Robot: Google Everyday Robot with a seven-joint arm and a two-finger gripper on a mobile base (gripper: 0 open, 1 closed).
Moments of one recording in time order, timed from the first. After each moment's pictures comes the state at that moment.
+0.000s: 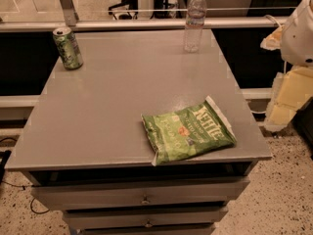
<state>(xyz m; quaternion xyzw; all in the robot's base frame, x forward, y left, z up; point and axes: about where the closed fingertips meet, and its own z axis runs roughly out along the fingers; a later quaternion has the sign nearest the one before) 0.438 -0.217 0.976 -0.60 0.78 -0.03 0.16</state>
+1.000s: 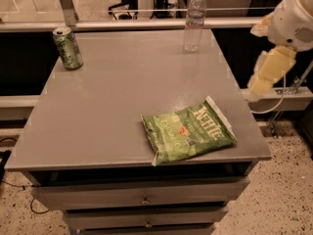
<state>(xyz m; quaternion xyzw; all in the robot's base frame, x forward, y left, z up) 0.513 -0.218 0.971 -0.58 0.78 0.01 0.22</state>
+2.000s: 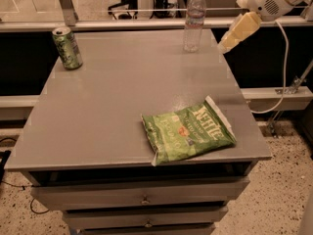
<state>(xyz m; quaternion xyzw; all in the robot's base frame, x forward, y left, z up) 0.671 -0.211 0.986 -0.52 0.77 0.07 0.37</state>
